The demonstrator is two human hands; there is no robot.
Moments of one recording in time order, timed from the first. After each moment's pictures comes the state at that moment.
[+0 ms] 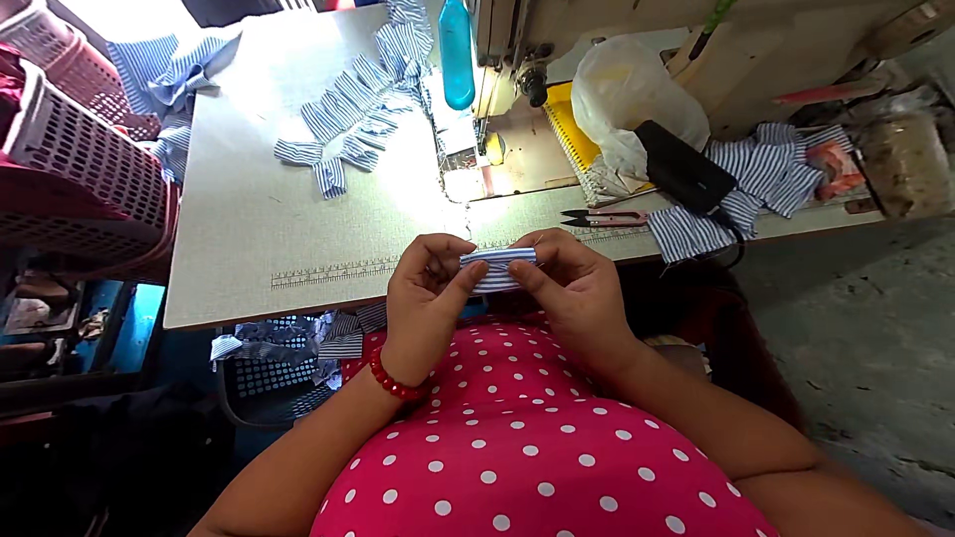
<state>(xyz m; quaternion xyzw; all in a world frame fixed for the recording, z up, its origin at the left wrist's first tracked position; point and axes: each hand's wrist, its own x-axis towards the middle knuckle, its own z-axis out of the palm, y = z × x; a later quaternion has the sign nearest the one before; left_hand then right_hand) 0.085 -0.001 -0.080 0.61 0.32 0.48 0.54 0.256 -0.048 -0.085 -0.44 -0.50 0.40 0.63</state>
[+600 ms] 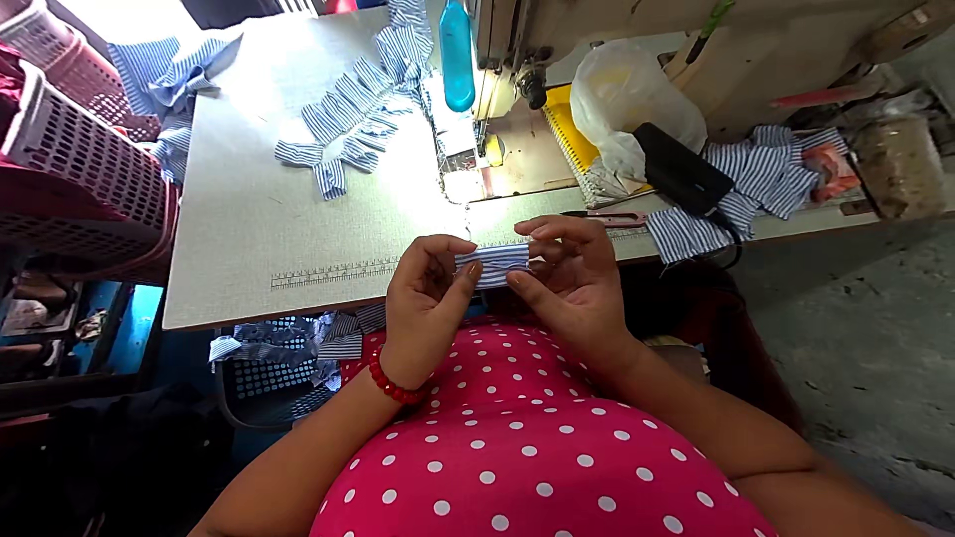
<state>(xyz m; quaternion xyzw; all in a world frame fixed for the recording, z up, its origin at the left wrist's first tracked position) 0.083 -0.002 -0.080 0.65 0.31 0.49 0.49 0.260 -0.045 -0.092 -0.39 -0.56 0.35 0.64</state>
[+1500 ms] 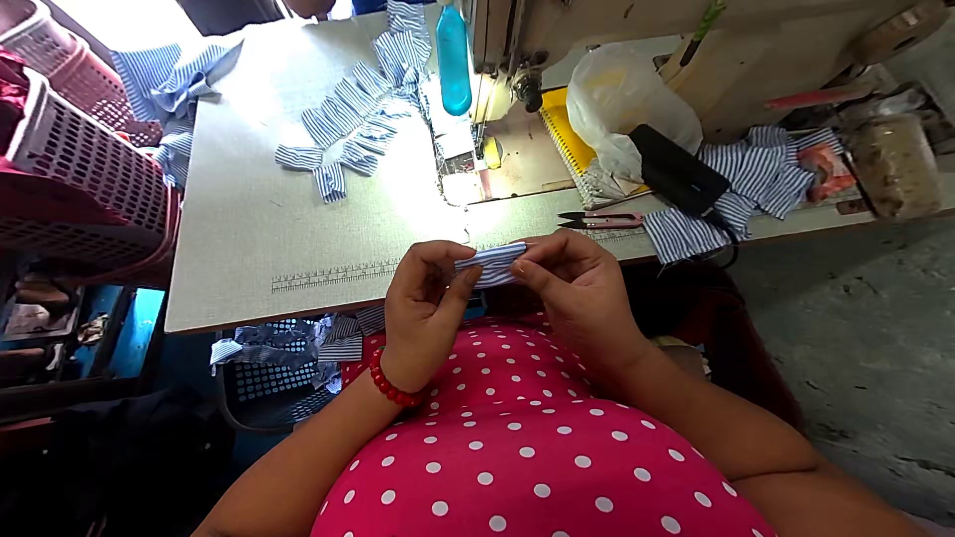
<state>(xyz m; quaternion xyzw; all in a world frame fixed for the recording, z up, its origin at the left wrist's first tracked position) 0.084 0.000 -0.085 0.66 0.25 0.53 0.47 0.261 -0.048 -0.084 -0.41 -0.46 0.44 0.65</state>
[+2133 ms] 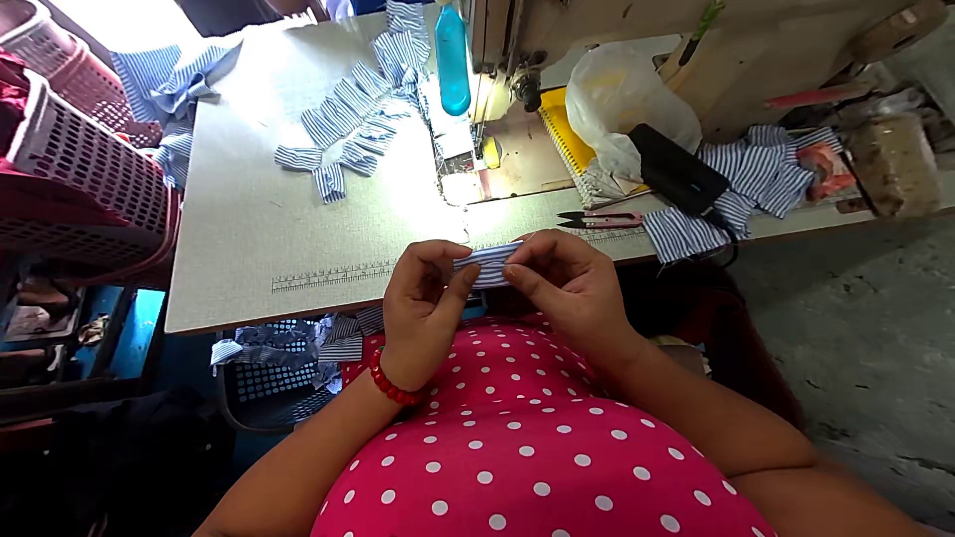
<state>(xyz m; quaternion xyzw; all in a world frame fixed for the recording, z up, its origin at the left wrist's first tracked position) 0.084 -0.001 -0.085 0.67 0.27 0.53 0.45 0.261 -0.046 -0.079 -0.43 -0.55 0.37 0.61</state>
